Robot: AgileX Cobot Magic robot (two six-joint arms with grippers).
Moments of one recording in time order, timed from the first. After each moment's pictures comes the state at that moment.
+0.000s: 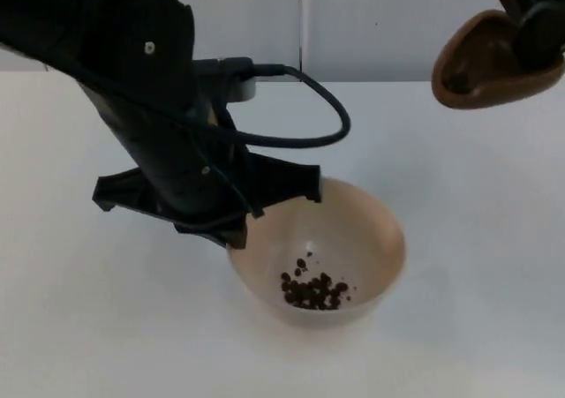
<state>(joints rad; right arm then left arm) 0.44 1.53 -1.18 0.00 0.72 -0.04 -0.62 1.81 -0.99 0.08 0.48 -0.63</state>
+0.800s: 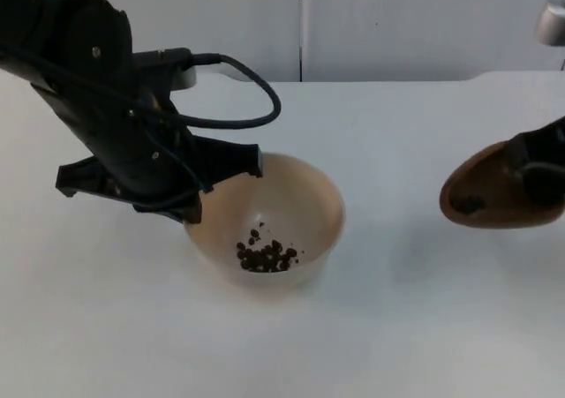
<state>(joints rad) 0.42 1.53 -0.76 0.01 0.30 0.16 -0.46 1.88 -0.99 0.08 0.36 -0.55</state>
